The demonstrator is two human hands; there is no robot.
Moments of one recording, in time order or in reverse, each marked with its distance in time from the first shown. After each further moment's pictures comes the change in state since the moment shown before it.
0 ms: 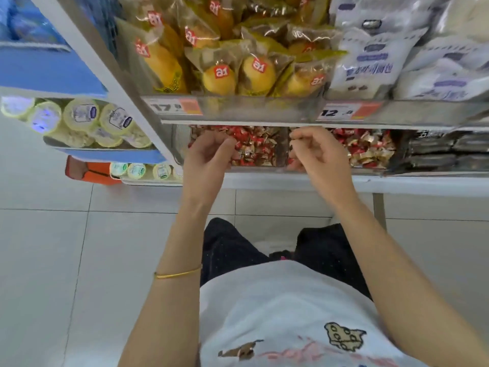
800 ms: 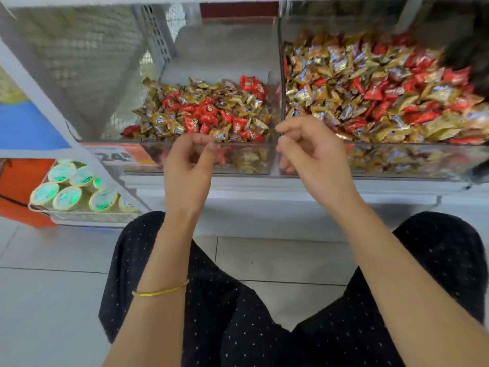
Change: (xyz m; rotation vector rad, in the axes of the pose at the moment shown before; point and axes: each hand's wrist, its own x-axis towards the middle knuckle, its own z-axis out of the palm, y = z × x) left_hand 0.091 -0.308 0.099 0.091 0.201 0.483; right_hand 0.037 0.299 0.049 0.051 0.027 -0.378
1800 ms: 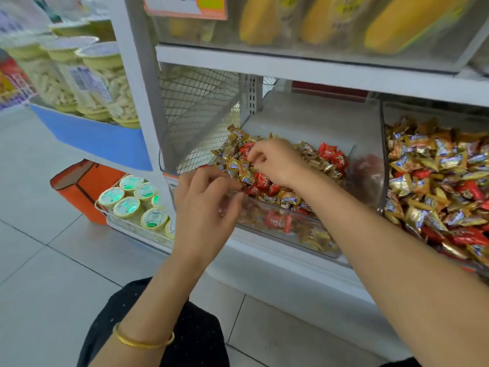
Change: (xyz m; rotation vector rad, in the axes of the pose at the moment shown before) left_hand 0.038 -0.027 -0.061 0.758 0.247 0.376; right_hand 0.161 0.000 0.150 -0.685 -0.582 -0.179
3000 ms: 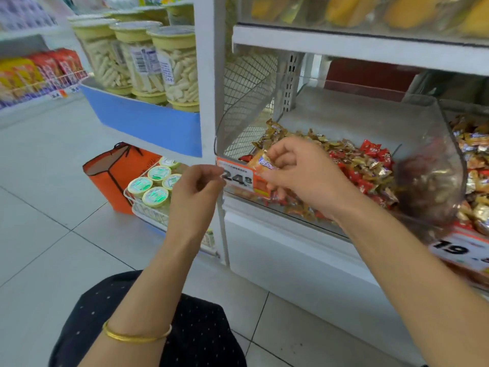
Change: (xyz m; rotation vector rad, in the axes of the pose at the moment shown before) left_hand -0.014 -0.056 -0.059 -0.629 -0.004 -0.747; right_hand -0.058 -0.084 0.023 0.668 0.023 0.014
